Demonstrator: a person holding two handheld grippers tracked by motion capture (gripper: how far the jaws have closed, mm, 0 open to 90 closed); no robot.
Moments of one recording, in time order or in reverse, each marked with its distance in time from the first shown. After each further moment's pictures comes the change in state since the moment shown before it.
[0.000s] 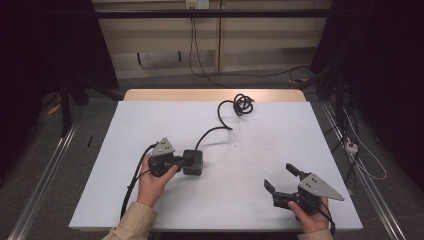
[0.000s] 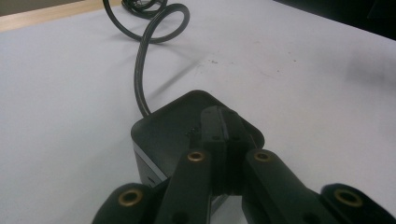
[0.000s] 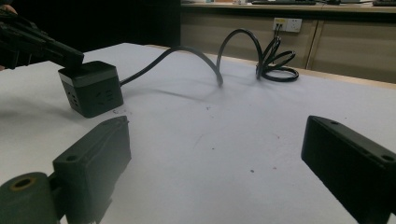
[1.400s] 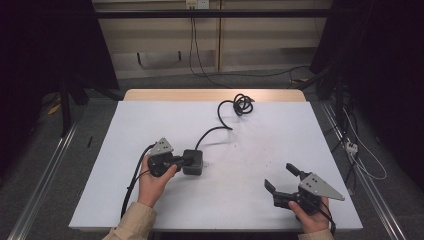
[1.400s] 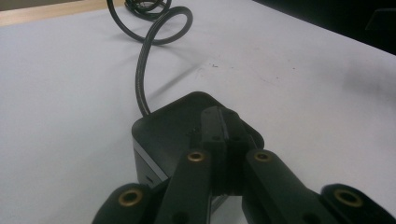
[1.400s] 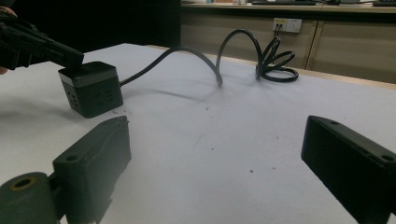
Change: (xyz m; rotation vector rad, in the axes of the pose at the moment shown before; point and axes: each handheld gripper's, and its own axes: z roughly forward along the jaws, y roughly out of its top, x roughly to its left) left arm 0.001 -0.002 0.000 -0.021 0.001 -0.039; right arm -0.001 0.000 0.000 0.000 0.000 0.000
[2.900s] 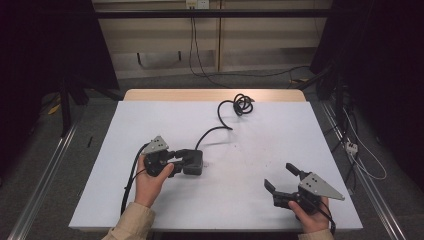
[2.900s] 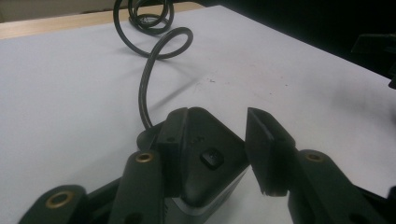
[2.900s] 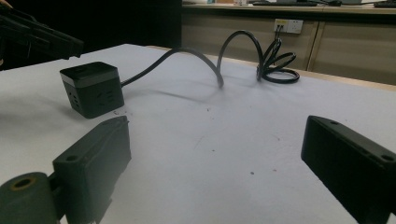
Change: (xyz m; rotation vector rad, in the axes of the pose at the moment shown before) left arm 0.001 0.007 -0.011 -0.038 -0.012 -0.035; right arm 0.000 0.001 0.000 -0.004 0.004 -0.004
